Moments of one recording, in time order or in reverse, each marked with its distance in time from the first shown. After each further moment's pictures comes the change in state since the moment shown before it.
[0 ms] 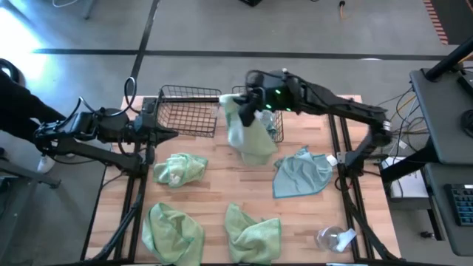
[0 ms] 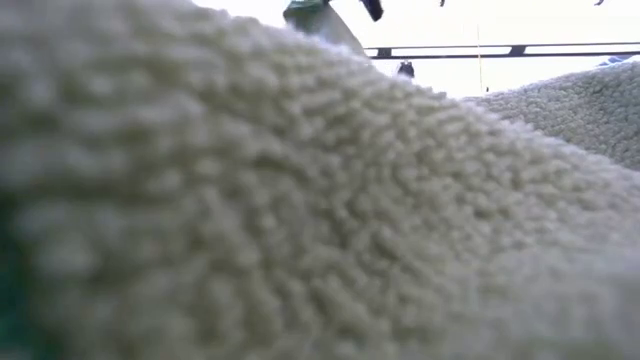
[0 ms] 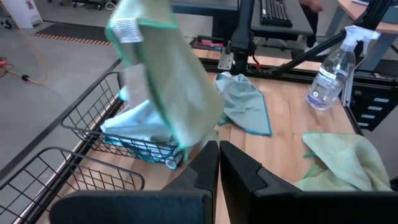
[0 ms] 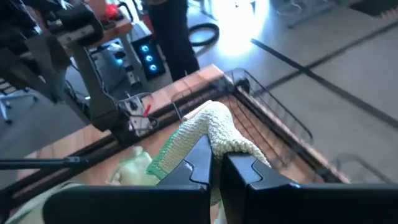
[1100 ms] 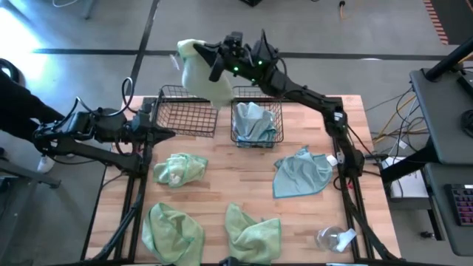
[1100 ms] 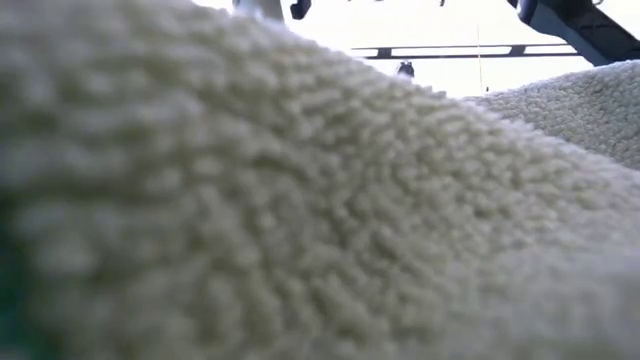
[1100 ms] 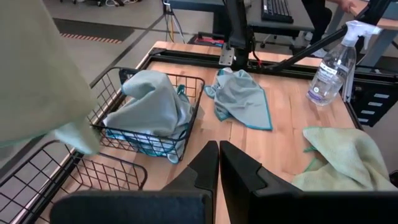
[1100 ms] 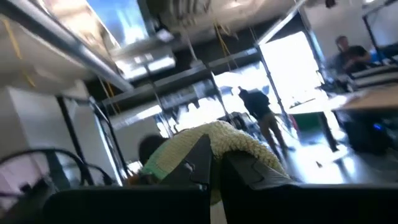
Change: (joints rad) left arm 0.000 -0.024 0.000 -0.038 0.000 -0.004; right arm -0.169 0.481 0.468 0.820 -0.247 0.119
